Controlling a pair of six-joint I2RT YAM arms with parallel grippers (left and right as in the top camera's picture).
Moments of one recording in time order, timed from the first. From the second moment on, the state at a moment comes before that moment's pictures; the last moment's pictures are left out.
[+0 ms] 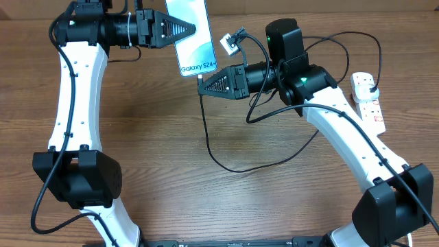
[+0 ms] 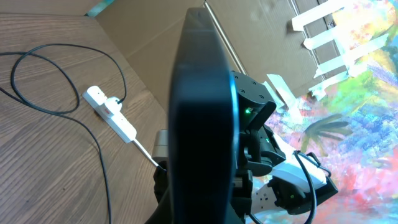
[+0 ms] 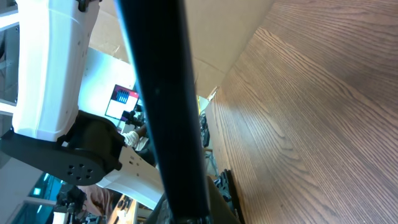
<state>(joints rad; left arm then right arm) 0.02 1.98 2.05 -0.94 1.53 -0.12 0.41 1.72 1.46 -0.29 -1.23 0.52</state>
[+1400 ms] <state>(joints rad) 0.00 1.98 2.05 -0.94 1.53 -0.12 0.41 1.72 1.46 -0.27 -1.22 0.54</state>
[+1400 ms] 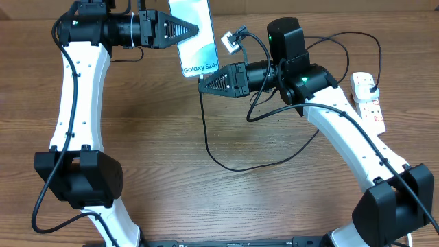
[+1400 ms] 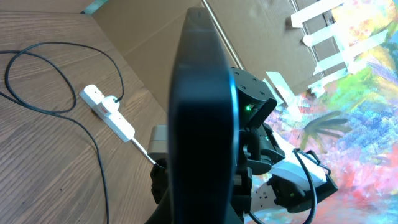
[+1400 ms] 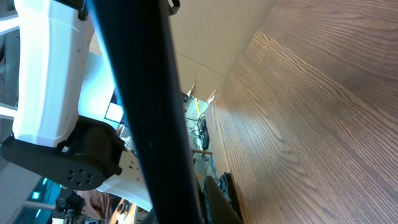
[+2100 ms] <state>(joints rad) -0.01 1.98 2.05 -0.94 1.53 -0.10 0.39 1.72 1.46 -0.26 -1.23 0.57</state>
